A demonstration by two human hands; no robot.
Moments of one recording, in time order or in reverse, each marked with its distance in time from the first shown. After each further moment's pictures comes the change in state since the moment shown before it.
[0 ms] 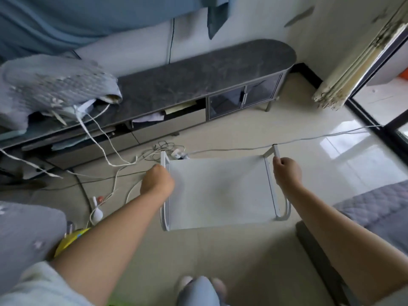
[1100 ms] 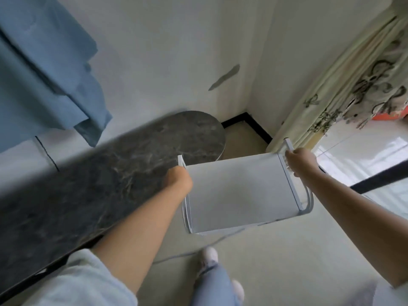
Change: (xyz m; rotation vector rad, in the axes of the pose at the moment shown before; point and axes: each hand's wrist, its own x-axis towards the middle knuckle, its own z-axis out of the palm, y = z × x) left_hand 0.353 0.767 0.017 0.116 -0.198 0.186; right_hand 0.749 -0.060 -0.290 -0.081 0.087 0.212
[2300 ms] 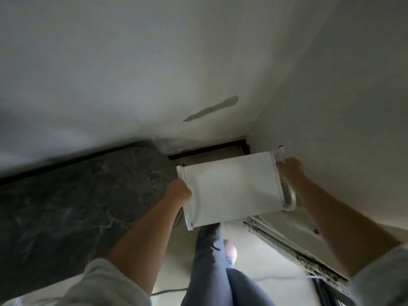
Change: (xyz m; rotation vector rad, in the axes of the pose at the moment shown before) left_hand 0.345 0.346 0.019 -0.157 -0.322 -0.160; right_hand 0.541 -0.124 0.022 -0.305 -0.332 0.000
